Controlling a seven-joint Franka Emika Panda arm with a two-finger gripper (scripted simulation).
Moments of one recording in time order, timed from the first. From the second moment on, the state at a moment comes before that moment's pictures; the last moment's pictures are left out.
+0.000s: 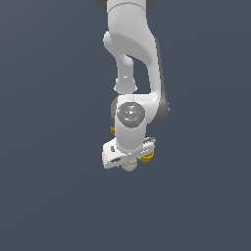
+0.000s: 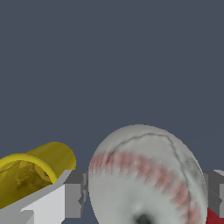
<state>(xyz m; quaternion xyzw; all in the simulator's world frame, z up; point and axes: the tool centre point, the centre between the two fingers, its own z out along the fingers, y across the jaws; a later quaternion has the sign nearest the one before) 0.088 0.013 0.100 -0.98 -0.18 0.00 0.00</state>
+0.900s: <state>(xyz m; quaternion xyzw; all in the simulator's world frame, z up) 0.108 0.067 0.291 -0.98 -0.18 0.00 0.00</state>
